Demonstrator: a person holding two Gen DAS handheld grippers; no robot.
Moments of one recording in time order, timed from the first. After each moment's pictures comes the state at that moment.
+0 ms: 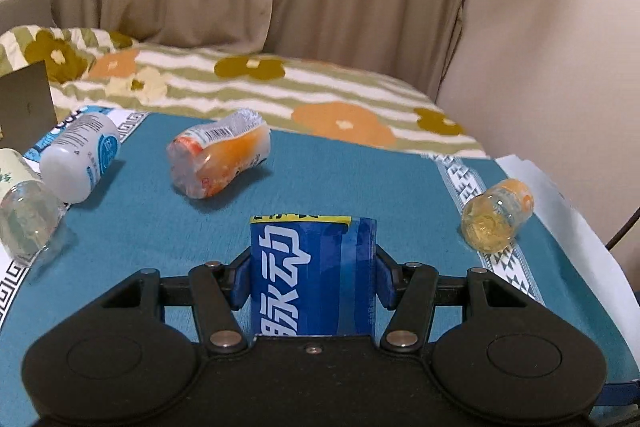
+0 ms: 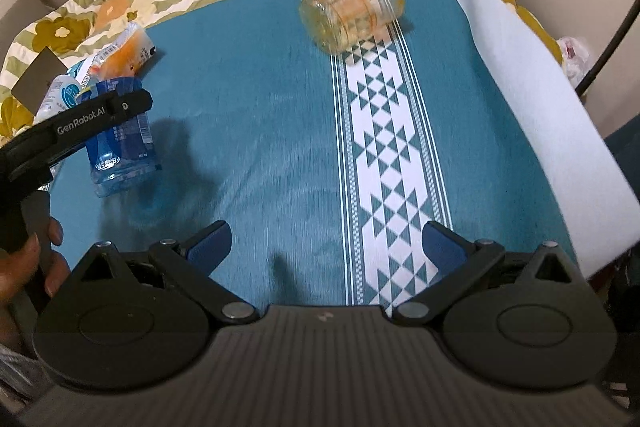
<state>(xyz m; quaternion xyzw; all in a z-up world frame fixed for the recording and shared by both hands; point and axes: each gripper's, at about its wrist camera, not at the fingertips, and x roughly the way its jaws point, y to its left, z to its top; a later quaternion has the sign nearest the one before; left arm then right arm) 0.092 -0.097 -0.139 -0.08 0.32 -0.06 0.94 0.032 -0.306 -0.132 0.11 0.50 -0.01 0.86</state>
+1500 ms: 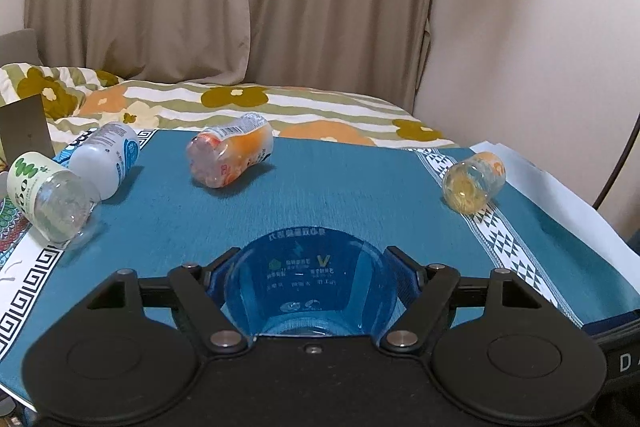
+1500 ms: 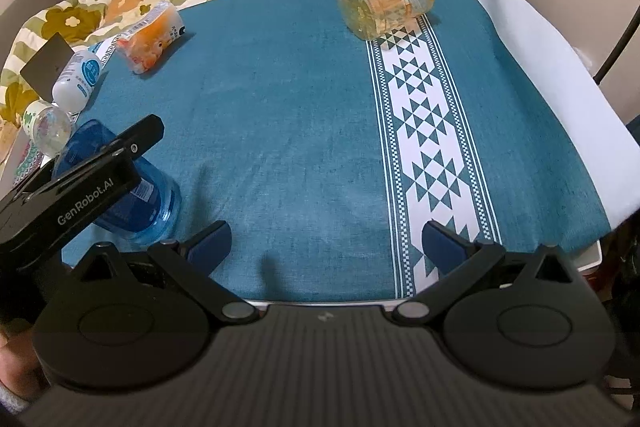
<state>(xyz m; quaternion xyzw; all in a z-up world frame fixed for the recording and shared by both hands) 0.032 -0.076 -0.151 -0.04 0.28 -0.09 0.96 0.010 -0.268 -0.133 0.09 0.49 -0.01 0.87</state>
